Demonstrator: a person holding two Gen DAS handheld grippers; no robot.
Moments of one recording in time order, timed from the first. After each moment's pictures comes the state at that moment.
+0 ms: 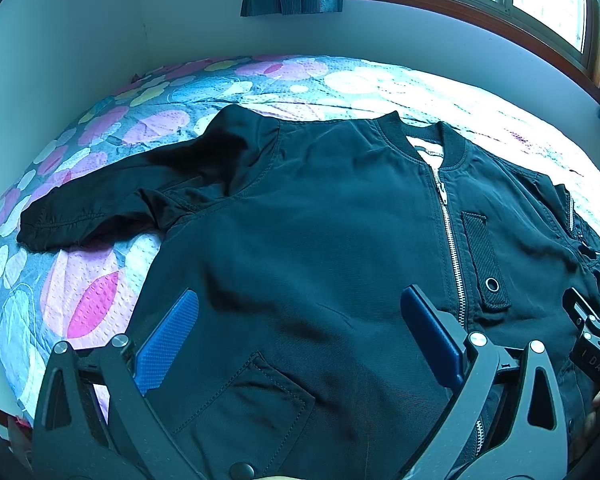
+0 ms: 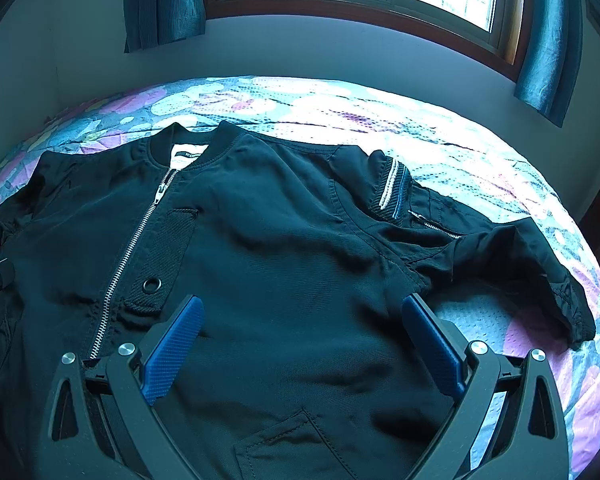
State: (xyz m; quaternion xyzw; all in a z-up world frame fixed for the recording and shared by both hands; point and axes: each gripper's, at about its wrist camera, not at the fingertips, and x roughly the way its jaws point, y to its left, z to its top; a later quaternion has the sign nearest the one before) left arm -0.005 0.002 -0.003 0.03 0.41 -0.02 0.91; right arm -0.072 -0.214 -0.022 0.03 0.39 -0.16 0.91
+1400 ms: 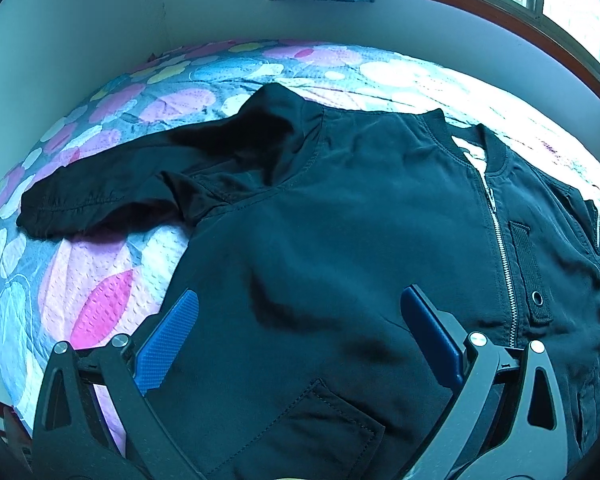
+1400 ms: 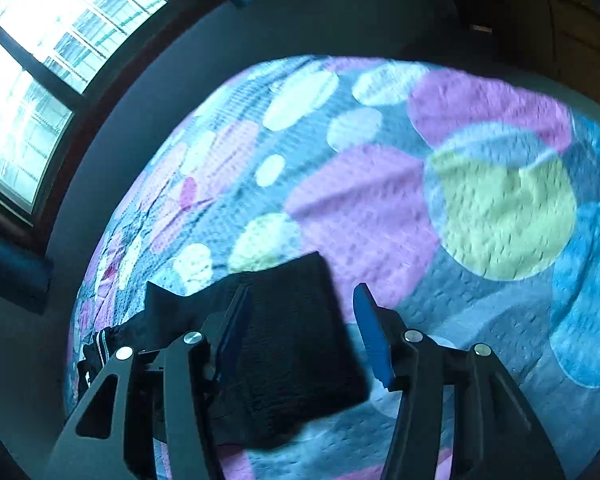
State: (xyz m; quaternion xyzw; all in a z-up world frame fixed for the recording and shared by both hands) left arm 0.021 0.040 -0.021 0.01 0.43 0.01 0.90; right arm -0.246 -0.618 -0.053 0.45 0.31 -0.28 0.79
